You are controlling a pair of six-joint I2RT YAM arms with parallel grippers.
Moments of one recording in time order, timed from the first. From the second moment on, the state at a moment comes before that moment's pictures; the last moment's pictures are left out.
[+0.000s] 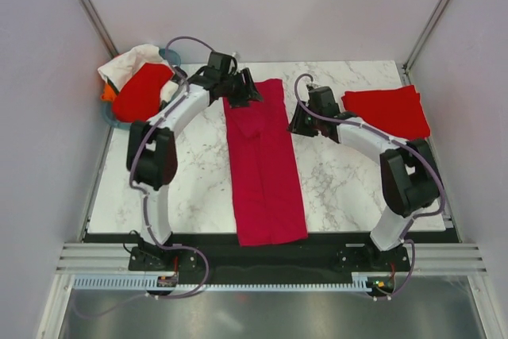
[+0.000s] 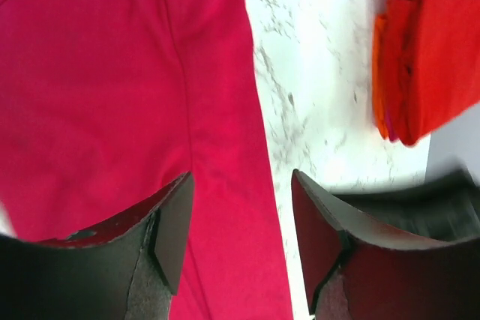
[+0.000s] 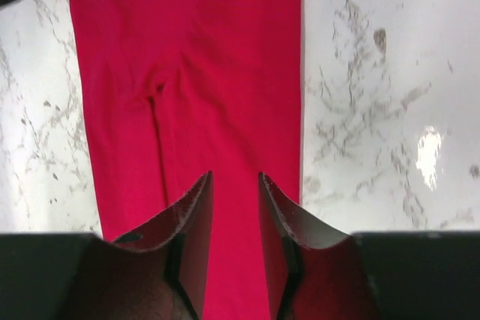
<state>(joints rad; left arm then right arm) -0.37 2.16 1.85 -0.47 0.36 -0.59 0.42 1.68 1.12 -0.19 -0.12 0.56</state>
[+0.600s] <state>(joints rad) -0.35 1.70 1.17 -0.36 0.19 -0.55 0.28 2.26 1.66 -0.17 -0.30 0.58</state>
